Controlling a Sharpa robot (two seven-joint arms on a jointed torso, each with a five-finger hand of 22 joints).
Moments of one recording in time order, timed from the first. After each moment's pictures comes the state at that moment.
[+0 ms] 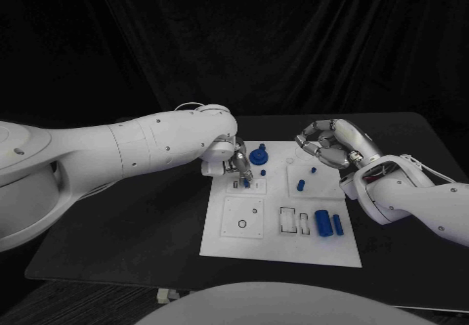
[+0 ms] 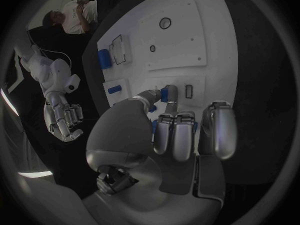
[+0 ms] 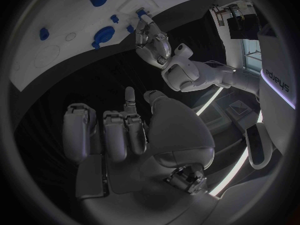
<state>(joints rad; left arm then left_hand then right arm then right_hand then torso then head) 1.36 -0.39 -0.21 1.17 -0.76 0.32 -0.70 1.25 -0.02 0.32 0.11 0.49 0.98 0.07 0.31 0.79 1.47 -0.03 1.57 1.31 1.47 -0.08 1.56 1.31 0.05 1.47 0.02 1.33 1.31 1.21 -0.92 -0.21 1.64 -1.12 -0.76 0.13 1.16 0.00 0.10 0.29 0.65 0.78 0.10 0.60 0.32 1.46 0.03 1.57 1.31 1.47 -0.03 1.57 1.31 0.04 1.46 0.08 1.42 1.31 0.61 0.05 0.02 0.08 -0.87</state>
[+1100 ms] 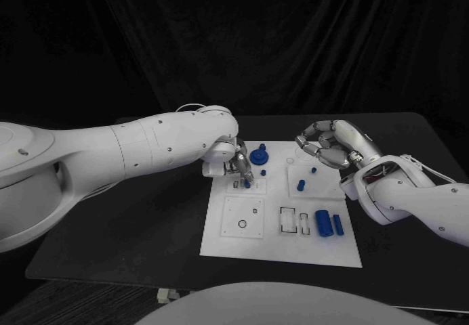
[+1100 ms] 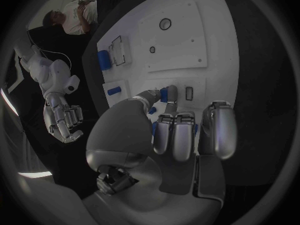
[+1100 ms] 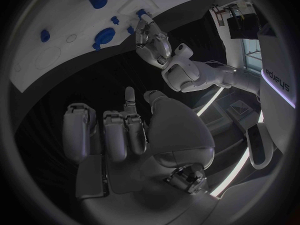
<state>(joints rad) 1.35 -0.39 -0.21 1.16 -0.76 0.33 -0.70 1.24 -0.02 0.32 0.12 0.49 0.98 0.07 0.31 0.80 1.47 -0.03 1.57 1.31 1.47 -0.08 1.56 1.31 0.05 1.47 0.02 1.33 1.31 1.21 -0.92 -0.21 1.64 -1.12 -0.75 0.12 1.16 0.00 0.10 0.29 0.65 0.78 0.10 0.60 0.32 1.46 0.03 1.57 1.31 1.47 -0.03 1.57 1.31 0.04 1.46 0.08 1.42 1.31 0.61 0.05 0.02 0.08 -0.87</state>
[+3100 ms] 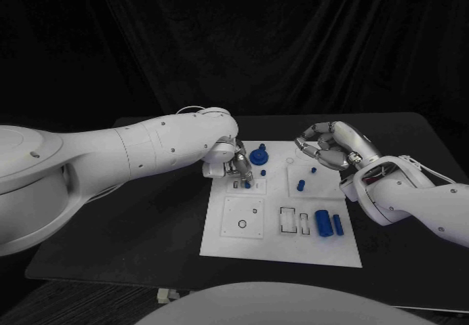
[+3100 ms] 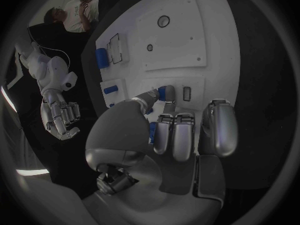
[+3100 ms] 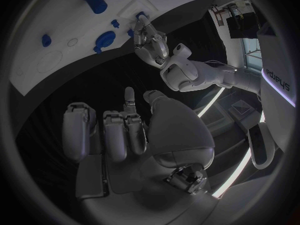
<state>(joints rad) 1.33 -0.37 -0.21 1.11 -0.75 0.34 -0.70 1.17 -0.03 0.40 0.06 0.15 0.96 0.04 0.30 0.81 1.47 -0.03 1.57 1.31 1.47 -0.08 1.56 1.31 0.05 1.47 0.02 1.28 1.31 1.21 -0.92 -0.21 1.64 -1.12 -0.73 0.11 1.17 0.00 0.11 0.29 0.65 0.78 0.10 0.60 0.31 1.46 0.03 1.57 1.31 1.47 -0.03 1.57 1.31 0.04 1.46 0.08 1.40 1.31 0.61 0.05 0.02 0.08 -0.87</state>
